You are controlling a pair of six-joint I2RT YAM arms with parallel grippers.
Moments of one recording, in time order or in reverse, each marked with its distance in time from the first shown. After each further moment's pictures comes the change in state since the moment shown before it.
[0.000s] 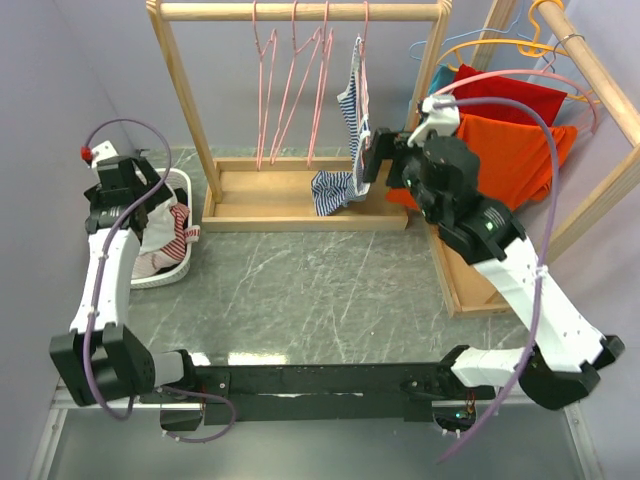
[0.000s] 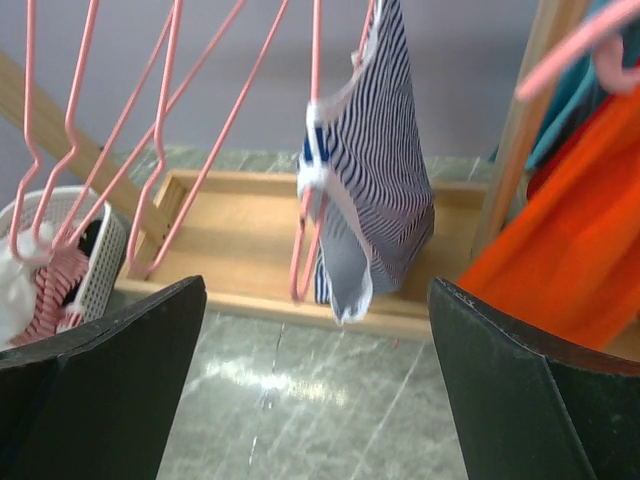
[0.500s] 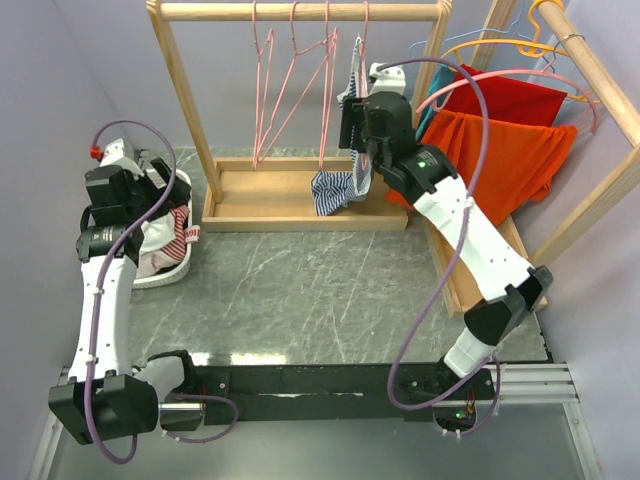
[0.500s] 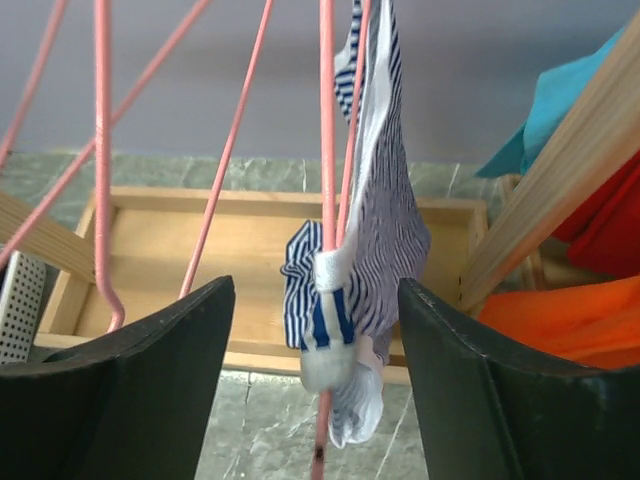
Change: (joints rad) left arm -0.009 -0.202 -0.021 -0.016 0.402 0.000; right arm -0.068 0.409 0.320 0.008 0.028 -0.044
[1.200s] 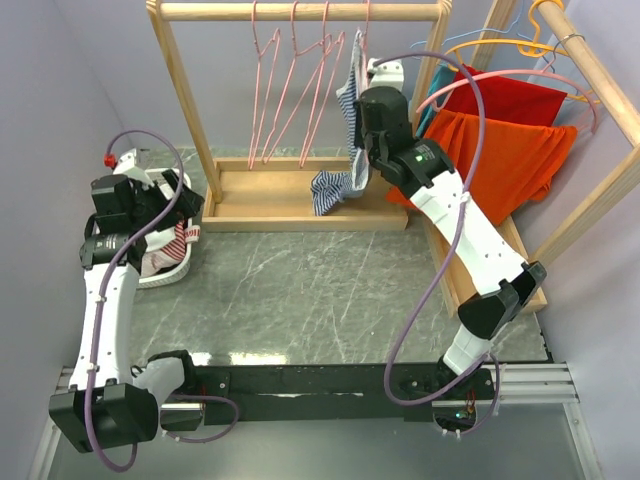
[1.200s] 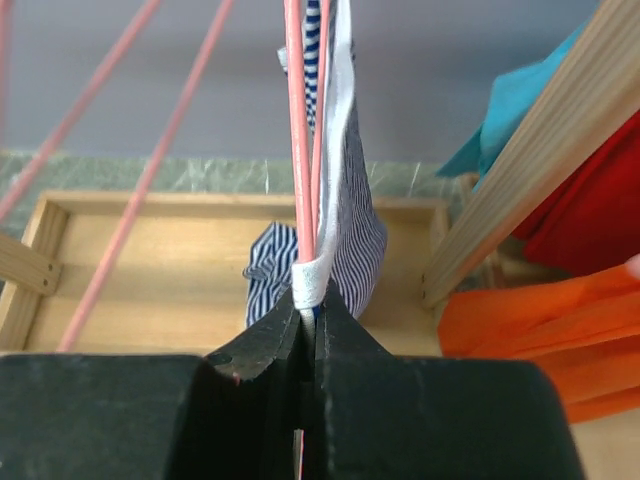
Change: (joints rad) left arm -0.017 -0.037 -0.053 -0.041 0.152 0.005; right arm 0.002 0.066 0.050 -0.050 0.066 -0.031
